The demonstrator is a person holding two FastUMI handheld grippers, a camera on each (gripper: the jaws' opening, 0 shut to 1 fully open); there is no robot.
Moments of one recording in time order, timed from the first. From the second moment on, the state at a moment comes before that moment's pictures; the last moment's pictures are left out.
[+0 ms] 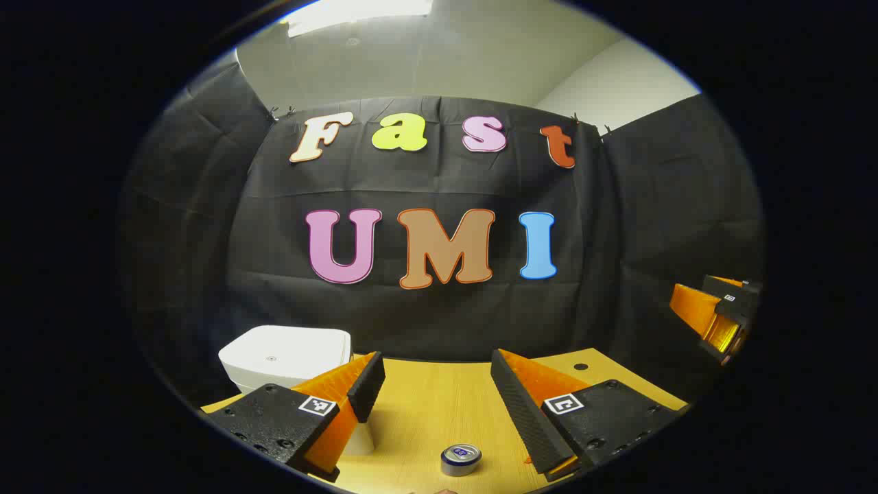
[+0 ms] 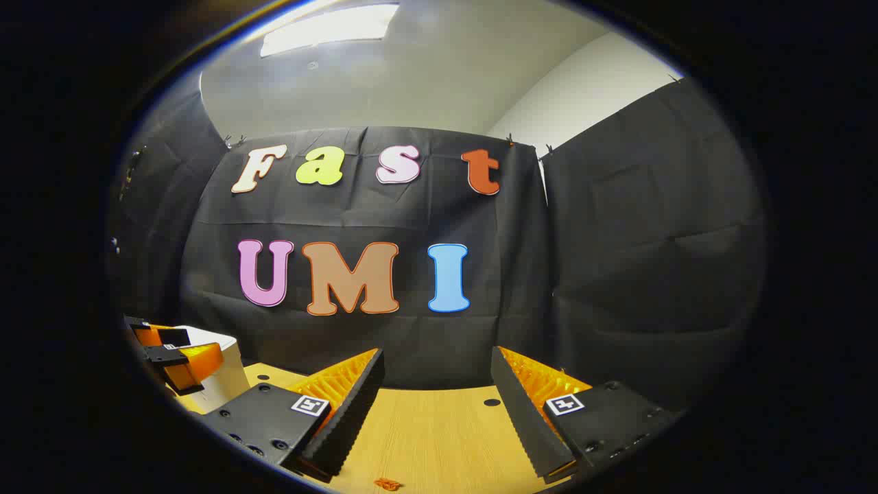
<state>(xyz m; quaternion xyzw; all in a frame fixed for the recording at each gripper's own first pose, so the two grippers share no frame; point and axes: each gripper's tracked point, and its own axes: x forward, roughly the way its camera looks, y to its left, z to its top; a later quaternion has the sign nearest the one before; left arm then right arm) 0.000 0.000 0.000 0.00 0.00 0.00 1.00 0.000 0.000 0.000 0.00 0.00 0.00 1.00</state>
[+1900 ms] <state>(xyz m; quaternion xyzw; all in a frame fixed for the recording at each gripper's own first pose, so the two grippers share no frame) -0.008 0.012 0.015 0.02 -0.02 0.02 1.00 -0.006 -0.013 -0.001 0.00 0.00 0.00 1.00</state>
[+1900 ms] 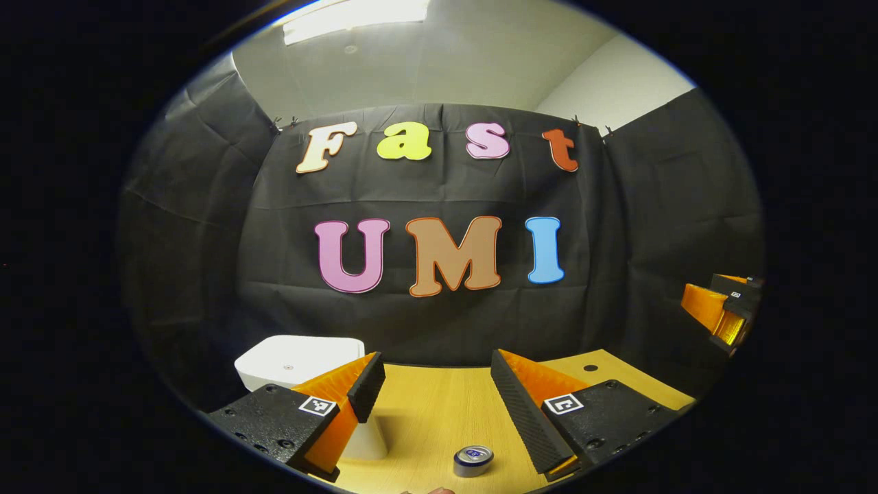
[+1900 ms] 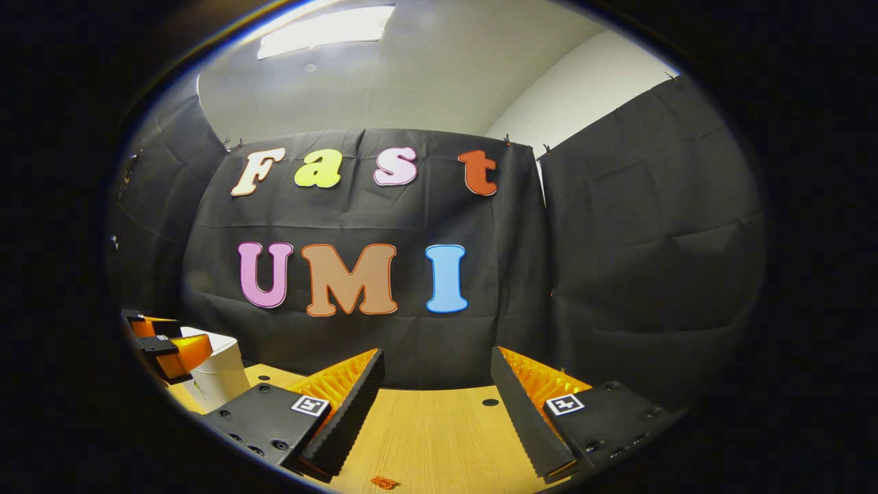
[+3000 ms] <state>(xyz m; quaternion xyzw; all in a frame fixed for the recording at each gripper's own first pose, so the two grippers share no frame) -0.010 0.027 0.035 0.03 -0.05 0.04 1.00 -0.011 -0.014 -0.004 0.00 0.00 0.00 1.00</state>
